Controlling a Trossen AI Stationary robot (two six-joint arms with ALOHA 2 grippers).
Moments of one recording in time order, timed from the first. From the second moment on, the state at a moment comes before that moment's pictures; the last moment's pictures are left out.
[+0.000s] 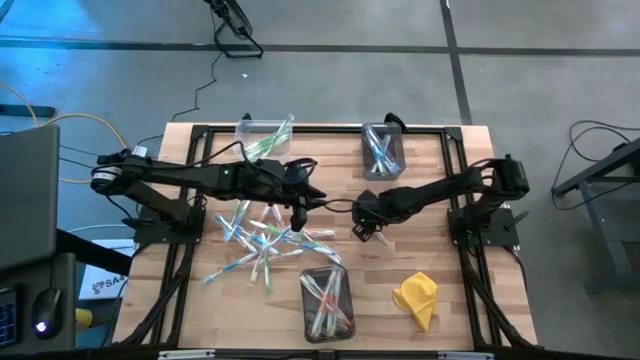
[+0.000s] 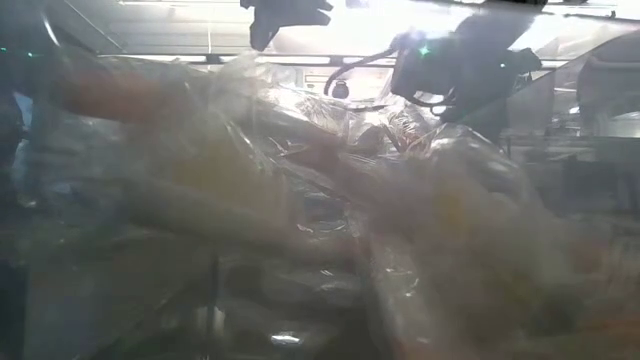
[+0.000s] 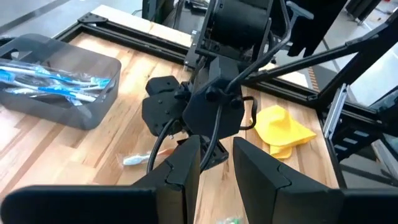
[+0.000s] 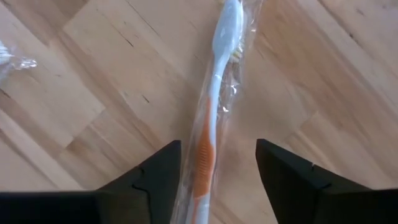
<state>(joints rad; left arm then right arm) -0.03 1.35 1.15 -0.15 -0.08 -0.32 0.03 1.70 0.90 -0.52 0.21 0.80</state>
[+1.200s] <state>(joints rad) -0.03 1.35 1.15 -0.18 -0.09 -0.35 0.03 1.58 0.90 -0.54 0.20 0.82</state>
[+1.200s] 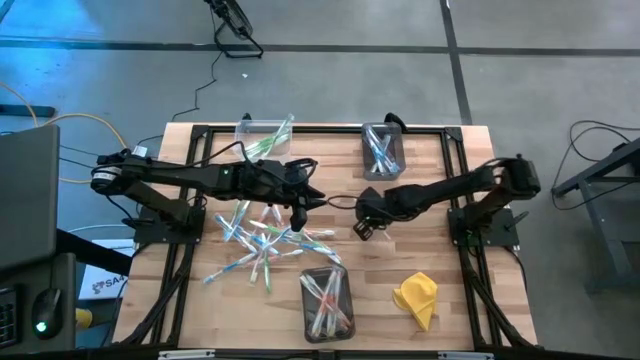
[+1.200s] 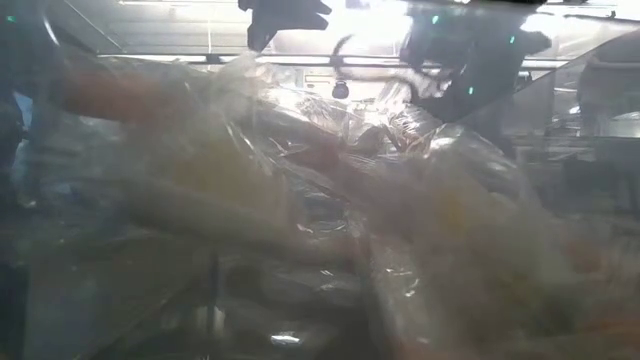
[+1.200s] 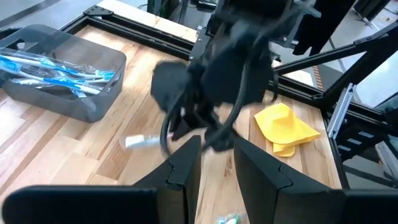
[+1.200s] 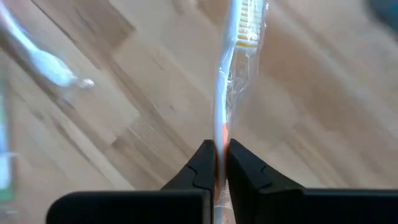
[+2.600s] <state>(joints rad) -0.03 1.36 1.15 0.27 -0.09 -0.32 0.16 1.05 0.90 0.01 0.13 0.37</state>
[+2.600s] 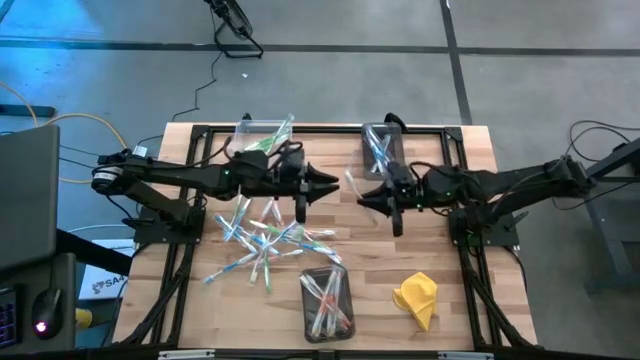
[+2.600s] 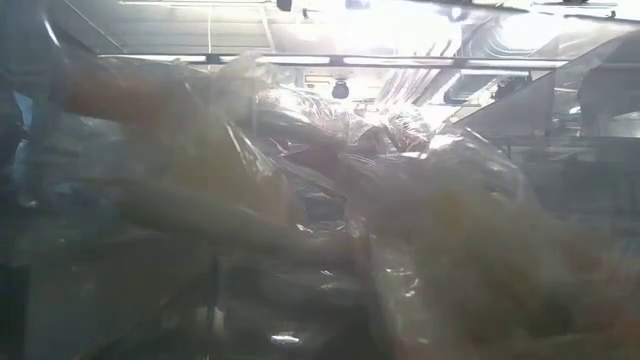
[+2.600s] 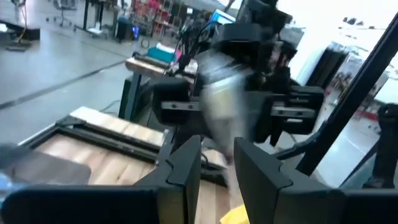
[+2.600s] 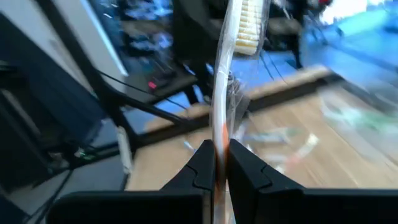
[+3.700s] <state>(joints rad) -0.05 1.50 1.15 0.62 0.17 -0.32 0.35 1.18 0.90 0.21 0.37 0.27</state>
